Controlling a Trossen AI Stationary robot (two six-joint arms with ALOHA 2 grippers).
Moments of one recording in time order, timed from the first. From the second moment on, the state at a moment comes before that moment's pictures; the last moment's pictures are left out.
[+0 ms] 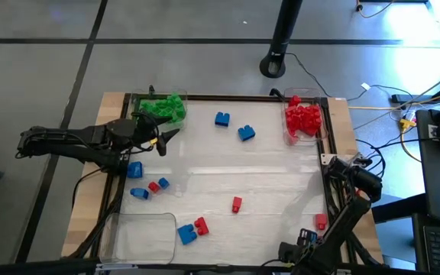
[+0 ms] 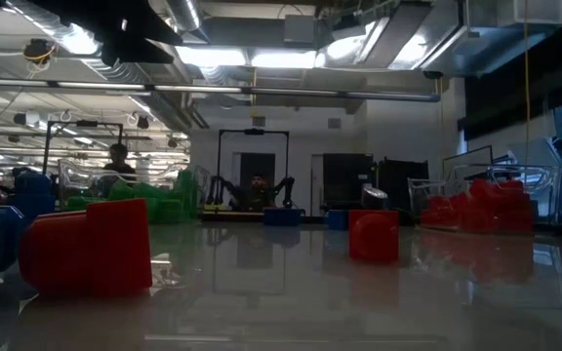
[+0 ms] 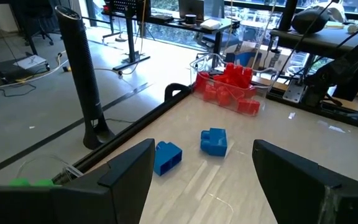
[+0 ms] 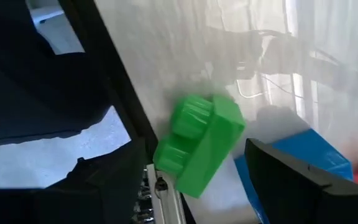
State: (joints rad) left arm 0.02 0.67 0.61 -0.19 -0.54 -0.19; right arm 1.01 2.03 1.57 -1.09 -0.17 1.32
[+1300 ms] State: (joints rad) left arm 0.02 0.67 0.61 -0.20 -0.54 -0.20; right arm 0.98 2.04 1.43 -0.95 -0.14 1.10
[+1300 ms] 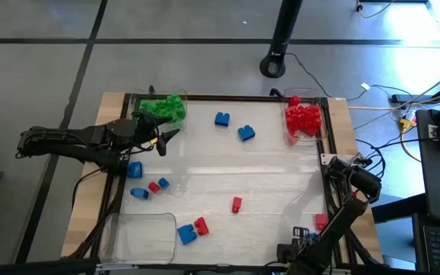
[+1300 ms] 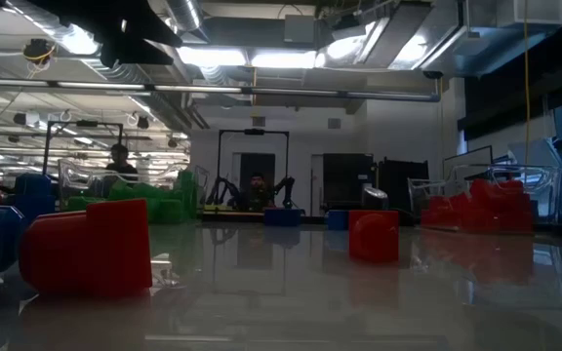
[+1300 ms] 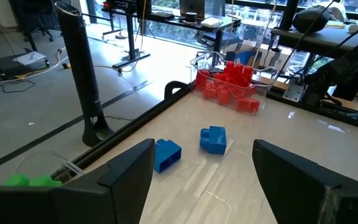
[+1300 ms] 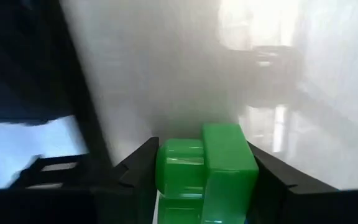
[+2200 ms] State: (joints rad) left arm 0.02 0.67 0.61 -0.23 -0.54 -0.20; right arm 0.39 2.04 1.86 -1.25 0.20 -0.04
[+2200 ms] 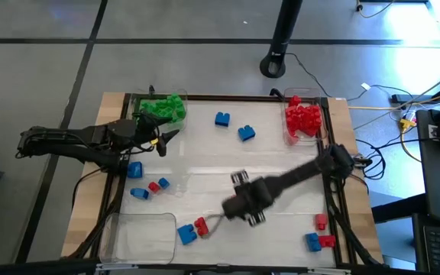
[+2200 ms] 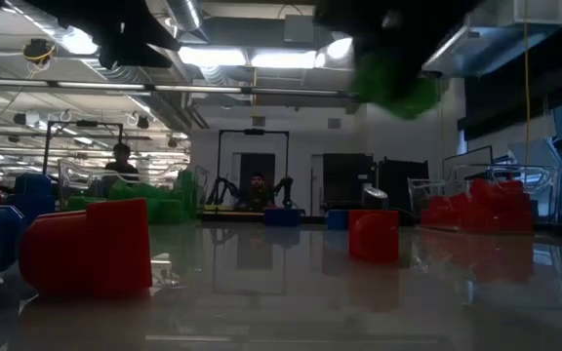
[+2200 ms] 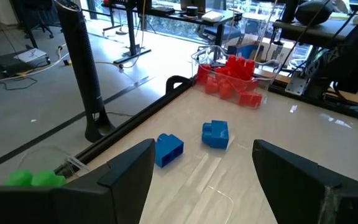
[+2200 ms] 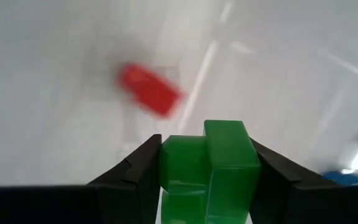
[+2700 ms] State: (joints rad) left arm -0.02 0.67 0.61 -0.27 -0.54 -0.23; right arm -0.09 2.04 1.86 -0.64 0.24 -0.56
